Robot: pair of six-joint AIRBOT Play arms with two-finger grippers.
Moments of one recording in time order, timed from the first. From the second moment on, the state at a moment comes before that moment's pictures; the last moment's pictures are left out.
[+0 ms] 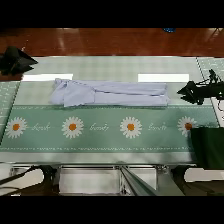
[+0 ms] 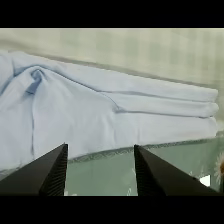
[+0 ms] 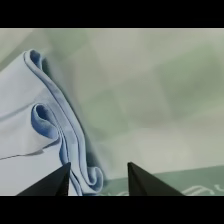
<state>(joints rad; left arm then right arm) 0.37 -1.31 1.42 0.78 -1.39 -1.28 -0.46 -1.58 1.13 -0.89 1.08 1.37</state>
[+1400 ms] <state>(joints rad) -0.46 -1.42 1.18 0.79 -0.82 -1.16 -0.29 -0.86 0.81 -0.86 1.21 1.34</state>
